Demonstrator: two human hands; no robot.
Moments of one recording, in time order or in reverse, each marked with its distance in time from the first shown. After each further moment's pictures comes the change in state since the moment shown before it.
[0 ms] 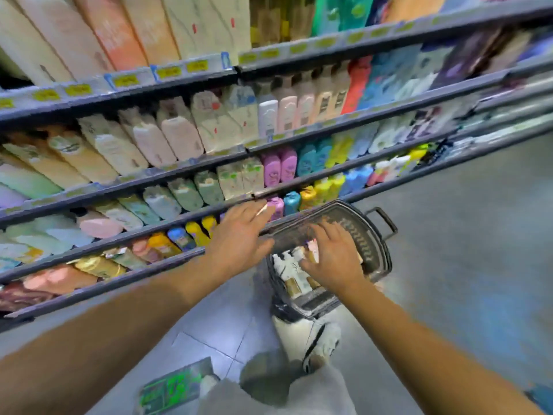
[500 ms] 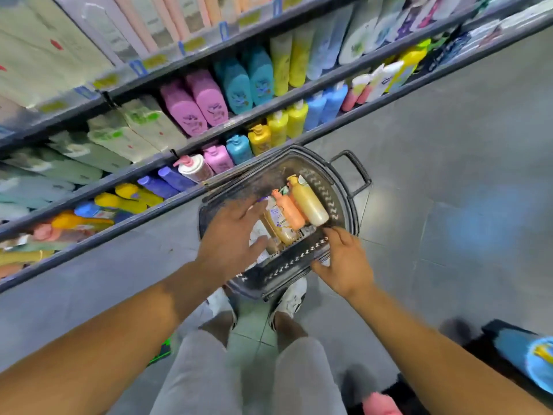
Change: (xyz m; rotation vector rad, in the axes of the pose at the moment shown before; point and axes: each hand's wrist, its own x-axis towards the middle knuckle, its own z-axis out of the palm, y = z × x) left_hand 0.164 0.085 0.215 -0.180 -0.294 -0.114; right_hand 0.042 0.263 0.115 0.209 -0.360 0.316
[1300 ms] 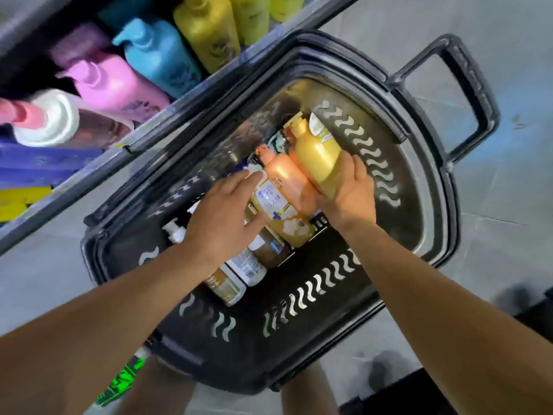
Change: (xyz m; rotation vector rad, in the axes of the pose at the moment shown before) left_hand 0.193 -0.175 0.282 -0.163 -0.343 -0.125; right_hand 0.318 0.092 0.213 0.240 0.034 0.378
